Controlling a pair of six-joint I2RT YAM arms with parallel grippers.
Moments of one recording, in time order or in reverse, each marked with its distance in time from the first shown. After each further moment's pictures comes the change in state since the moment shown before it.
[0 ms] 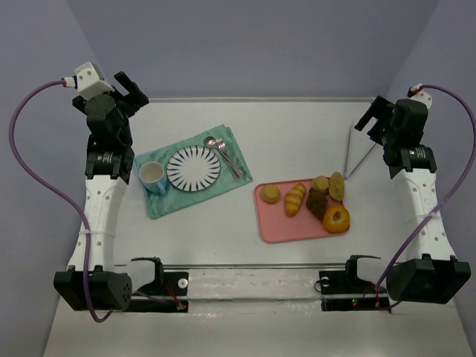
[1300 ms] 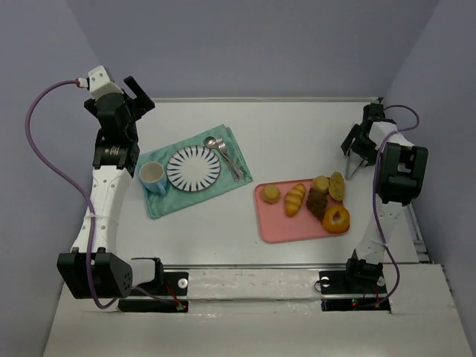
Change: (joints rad) left arm 0.000 0.079 -0.032 -0.003 0.008 -0.013; right arm -0.106 0.951 0.335 -0.168 0.024 0.059
